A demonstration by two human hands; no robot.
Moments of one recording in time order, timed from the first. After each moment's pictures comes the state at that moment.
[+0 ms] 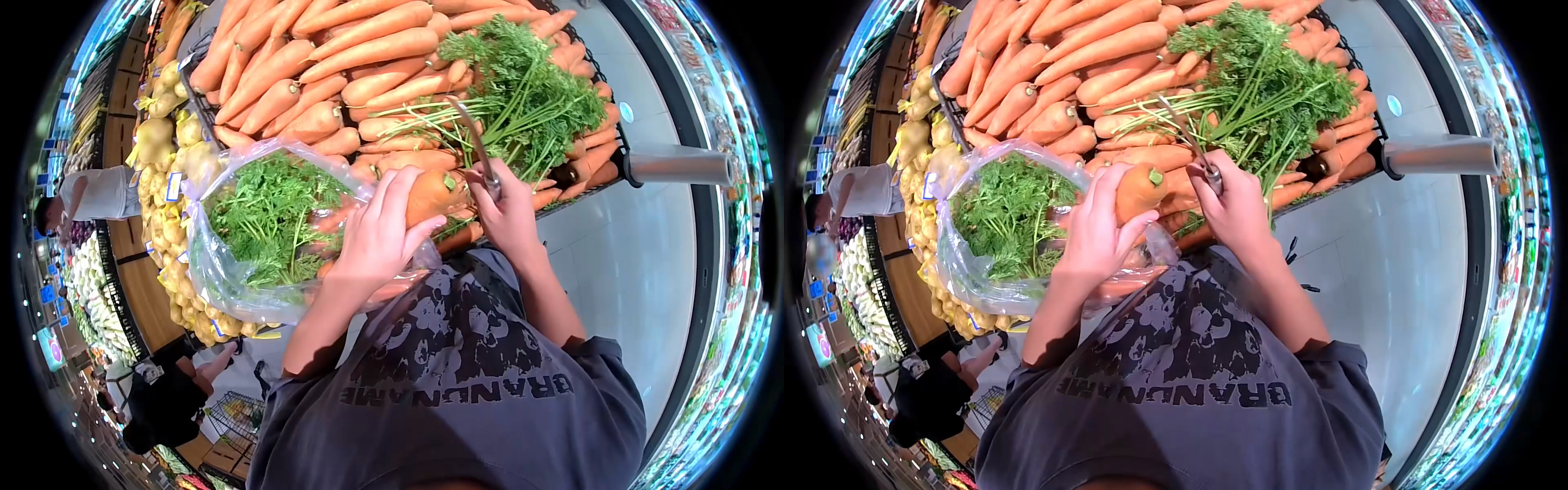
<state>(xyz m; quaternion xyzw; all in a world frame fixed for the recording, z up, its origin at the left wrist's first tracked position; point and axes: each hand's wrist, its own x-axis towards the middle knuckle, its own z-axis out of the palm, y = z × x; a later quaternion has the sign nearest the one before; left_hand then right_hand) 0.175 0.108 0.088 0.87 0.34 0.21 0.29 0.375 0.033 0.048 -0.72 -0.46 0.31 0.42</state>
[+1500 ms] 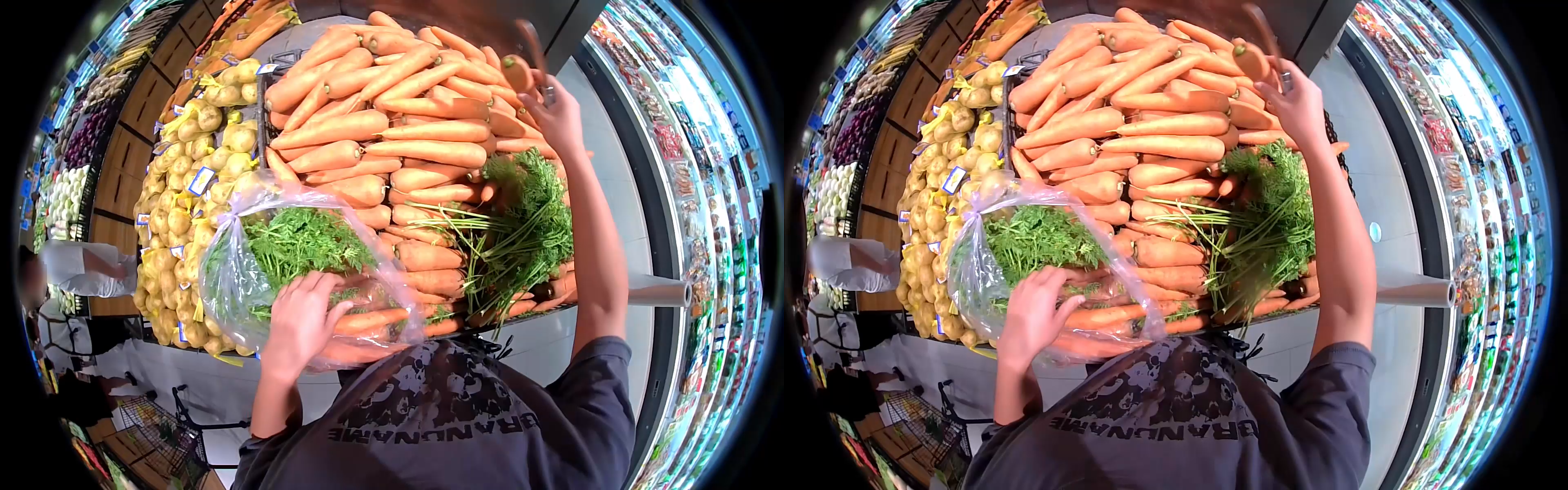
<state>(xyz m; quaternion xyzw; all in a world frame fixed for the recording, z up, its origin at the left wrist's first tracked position) 0.075 0.106 0.131 0.79 0.56 0.04 0.26 0.521 0.303 0.141 -0.63 -0.65 0.08 0.42</state>
